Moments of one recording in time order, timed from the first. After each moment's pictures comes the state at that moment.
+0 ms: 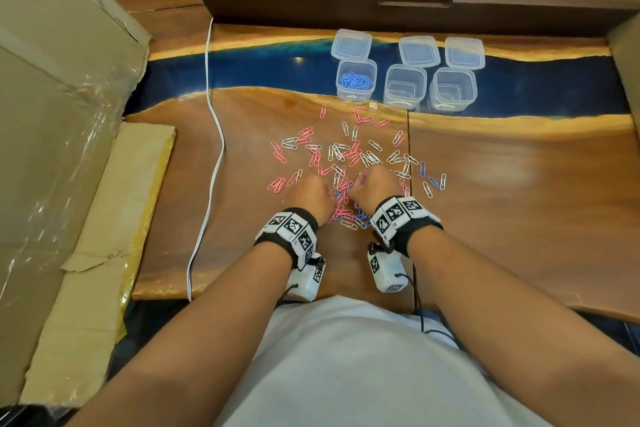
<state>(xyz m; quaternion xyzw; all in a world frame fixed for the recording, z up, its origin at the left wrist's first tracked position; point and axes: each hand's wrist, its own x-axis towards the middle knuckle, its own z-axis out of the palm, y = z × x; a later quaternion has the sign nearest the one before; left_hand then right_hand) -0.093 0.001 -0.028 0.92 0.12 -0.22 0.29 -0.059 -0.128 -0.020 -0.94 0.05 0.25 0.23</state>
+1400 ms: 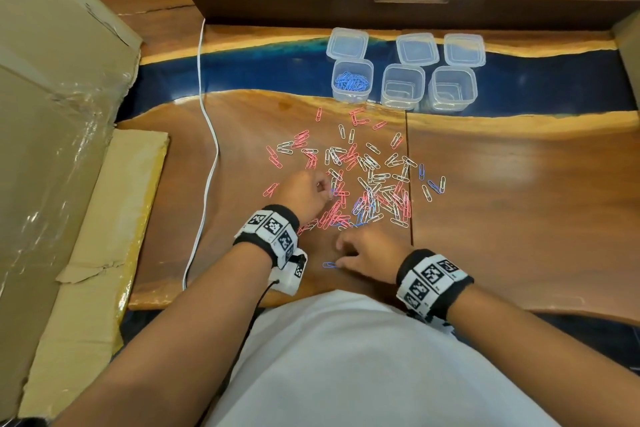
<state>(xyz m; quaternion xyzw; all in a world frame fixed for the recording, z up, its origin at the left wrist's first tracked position) -0.080 0.019 -0.029 0.91 0.06 -0.20 0.36 -0.128 -0.159 -0.013 -0.89 -0.27 0.32 0.18</state>
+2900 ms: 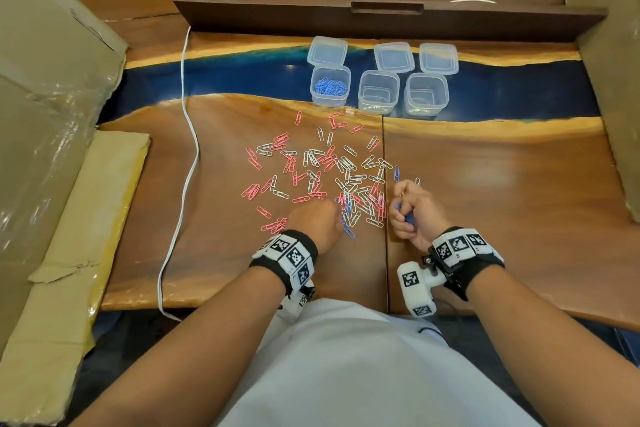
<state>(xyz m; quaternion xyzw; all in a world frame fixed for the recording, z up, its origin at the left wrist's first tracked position) -0.112 -0.050 -0.025 0.95 -0.04 -0.24 0.18 -0.084 -0.250 -0.021 -0.55 0.21 0.30 0.74</state>
